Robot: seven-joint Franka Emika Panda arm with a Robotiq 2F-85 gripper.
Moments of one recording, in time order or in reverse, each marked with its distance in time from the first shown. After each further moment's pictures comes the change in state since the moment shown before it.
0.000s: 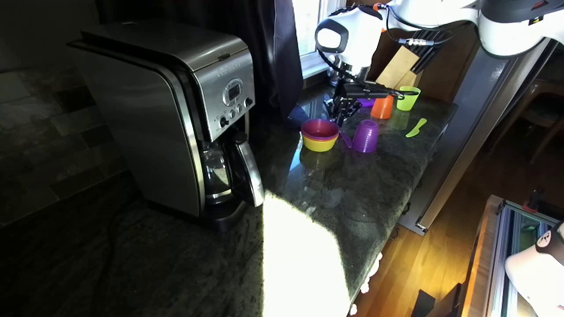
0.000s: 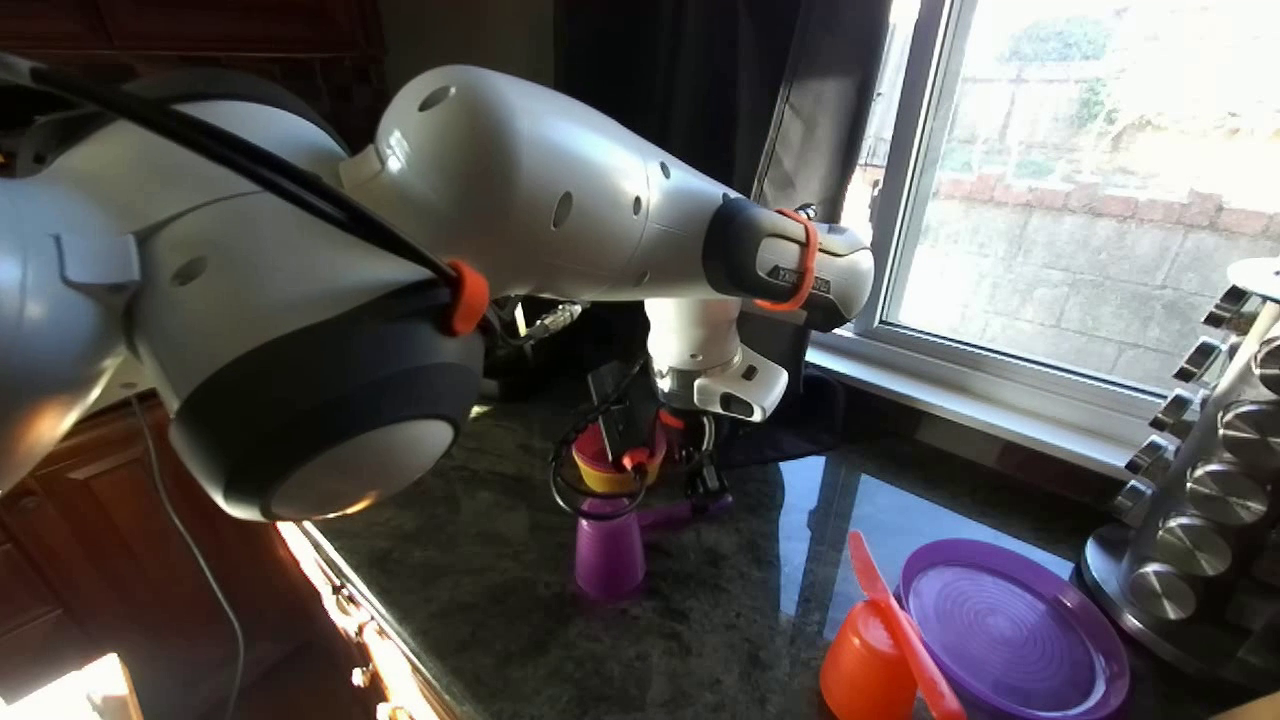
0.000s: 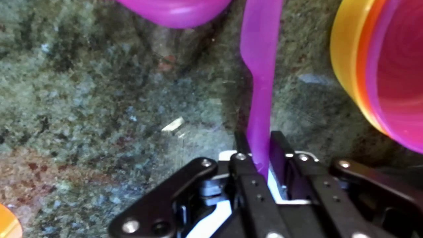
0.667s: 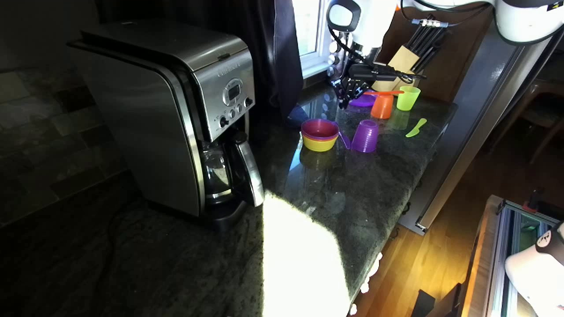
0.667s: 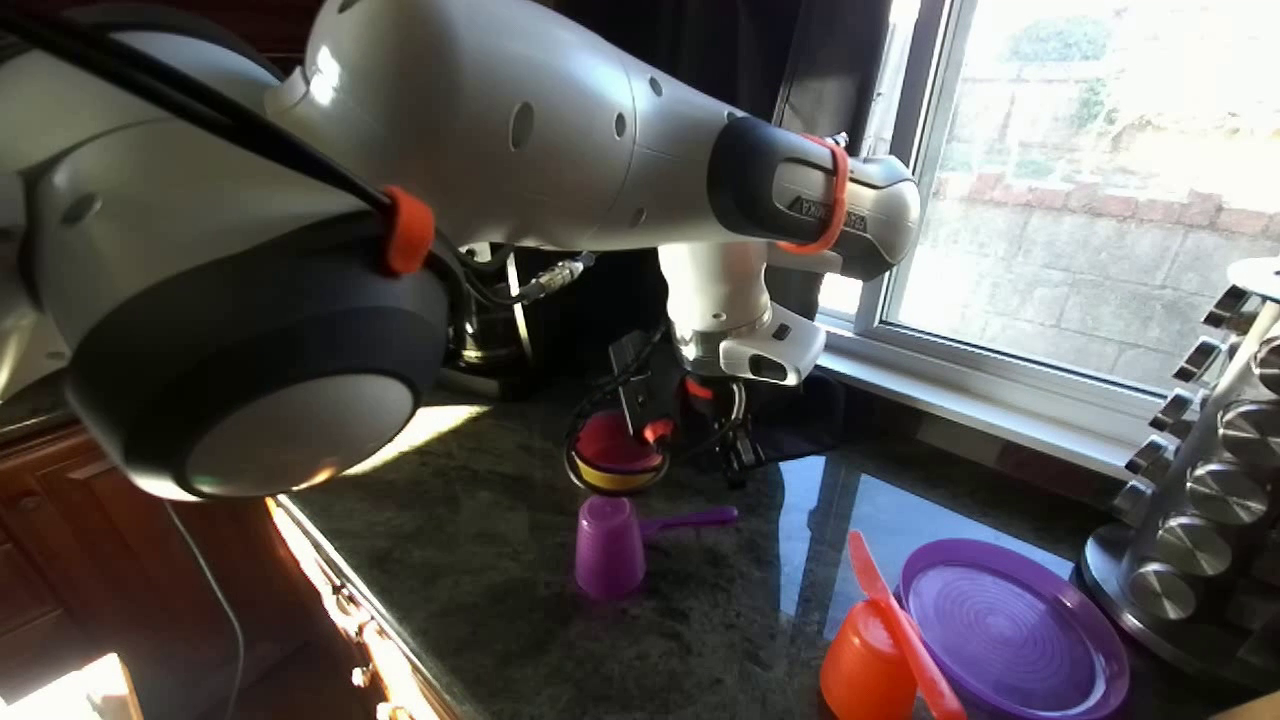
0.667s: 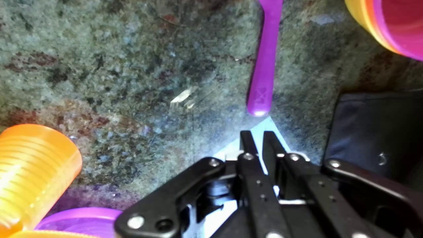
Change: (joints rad) arm -0.048 -0.087 -0.001 0.009 0.000 0.000 0.002
